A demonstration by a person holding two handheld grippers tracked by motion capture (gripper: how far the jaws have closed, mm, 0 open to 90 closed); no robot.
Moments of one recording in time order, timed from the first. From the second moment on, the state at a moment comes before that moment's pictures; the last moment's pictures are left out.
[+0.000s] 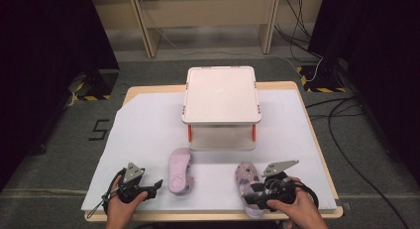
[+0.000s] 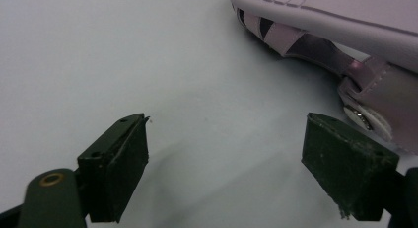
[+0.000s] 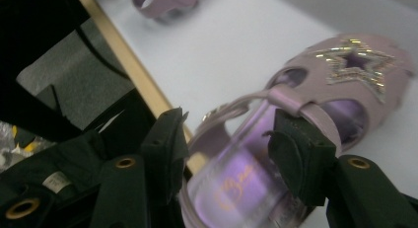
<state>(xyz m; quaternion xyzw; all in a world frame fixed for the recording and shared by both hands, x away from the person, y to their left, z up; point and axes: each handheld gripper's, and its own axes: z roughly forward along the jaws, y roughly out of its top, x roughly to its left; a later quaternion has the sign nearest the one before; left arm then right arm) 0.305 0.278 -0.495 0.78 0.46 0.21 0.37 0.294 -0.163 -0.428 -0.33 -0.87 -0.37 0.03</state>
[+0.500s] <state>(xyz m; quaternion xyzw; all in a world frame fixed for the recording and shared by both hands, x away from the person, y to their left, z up) 0.305 0.277 -0.495 0.78 0.46 0.21 0.37 0.271 -0.169 -0.411 -0.28 -0.88 -0.38 -0.10</state>
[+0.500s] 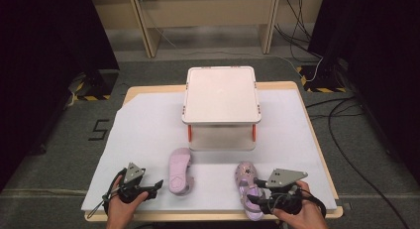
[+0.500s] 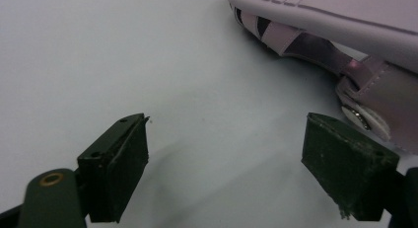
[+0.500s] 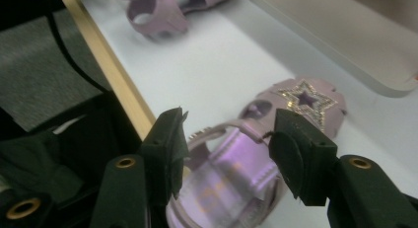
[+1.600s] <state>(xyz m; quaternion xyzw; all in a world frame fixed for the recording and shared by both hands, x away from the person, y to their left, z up) 0.306 0.278 -0.495 0.78 0.46 0.21 0.37 0.293 -0.147 -0.430 -0.22 -0.89 -0.32 -0.23</state>
